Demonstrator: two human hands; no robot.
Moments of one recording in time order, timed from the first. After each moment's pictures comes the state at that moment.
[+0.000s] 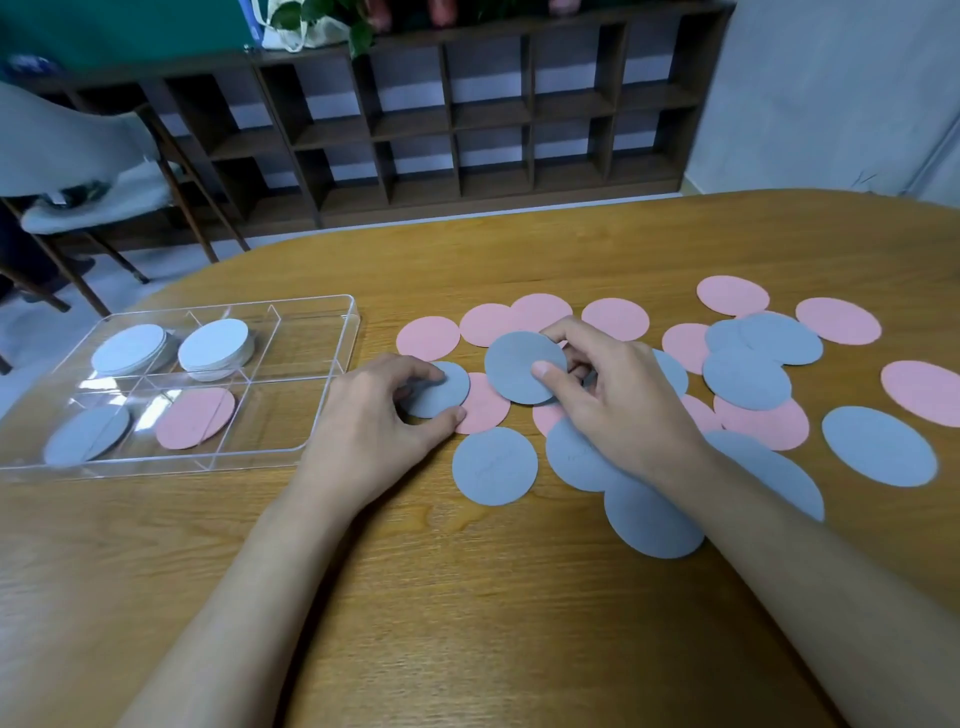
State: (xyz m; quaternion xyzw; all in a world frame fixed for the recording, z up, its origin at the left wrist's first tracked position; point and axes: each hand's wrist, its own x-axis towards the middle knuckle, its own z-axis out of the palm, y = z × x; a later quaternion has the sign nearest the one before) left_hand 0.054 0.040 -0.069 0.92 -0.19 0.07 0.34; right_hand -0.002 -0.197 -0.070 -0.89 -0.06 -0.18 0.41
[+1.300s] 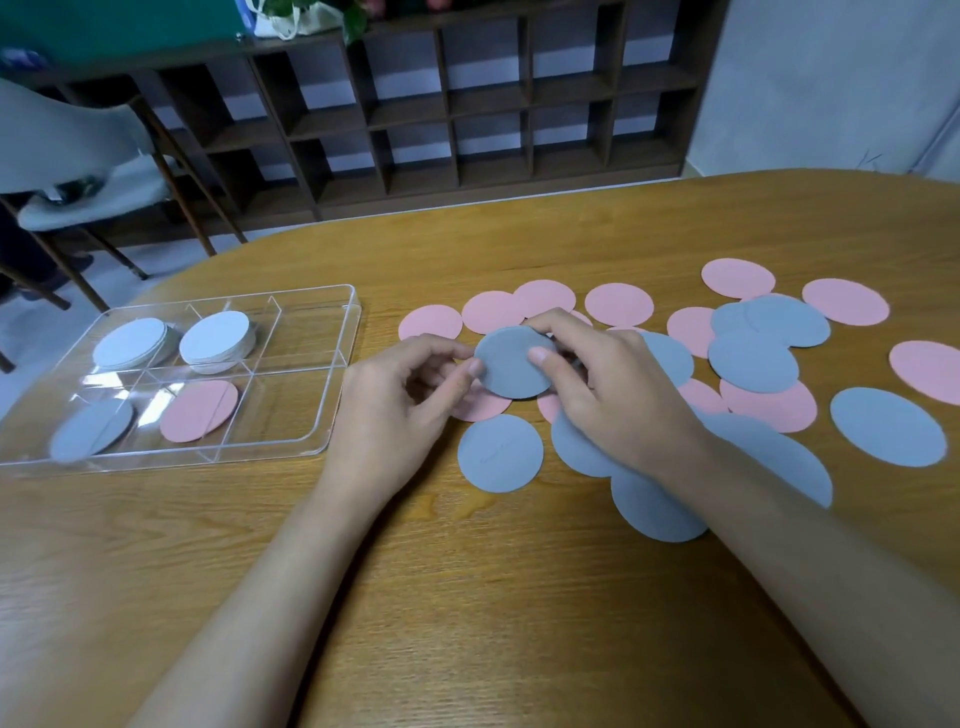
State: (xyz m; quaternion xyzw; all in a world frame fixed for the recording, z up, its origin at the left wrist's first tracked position) left_hand 0.042 0.025 -0.068 0.83 -0.24 0.09 0.50; right_hand -0.003 -0.189 -0.067 -0.90 -0.10 -0.19 0.38
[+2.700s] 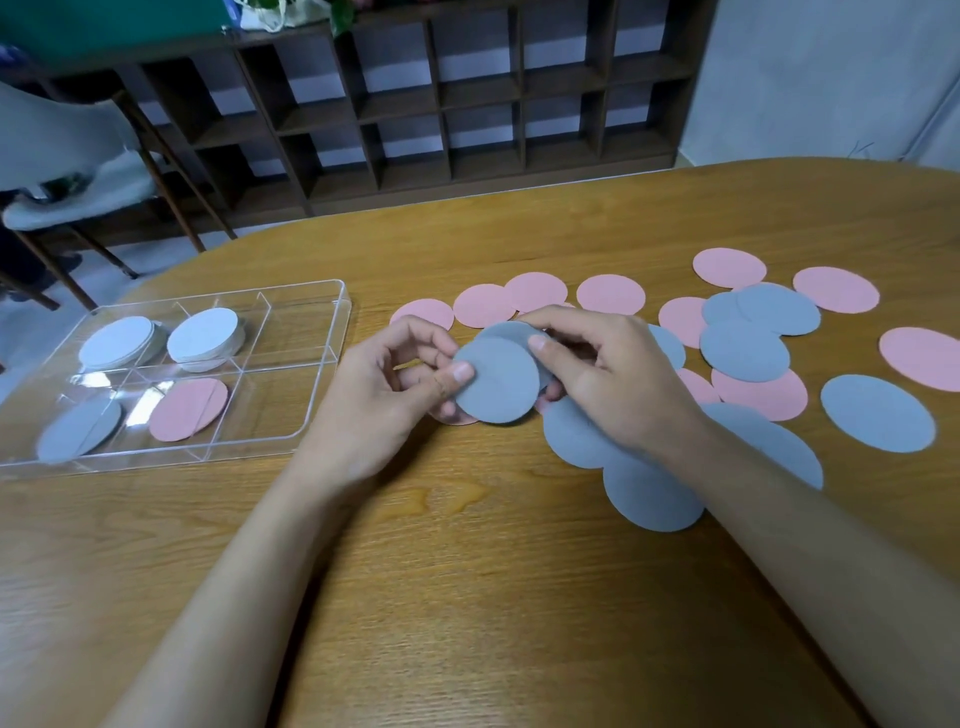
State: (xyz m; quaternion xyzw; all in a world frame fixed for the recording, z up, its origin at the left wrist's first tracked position) left_hand 0.048 0.029 -0.064 0.68 -0.22 -0.11 0.69; right_hand -0.006 -0.193 -0.064 -0.86 -0.05 -0.15 0.49
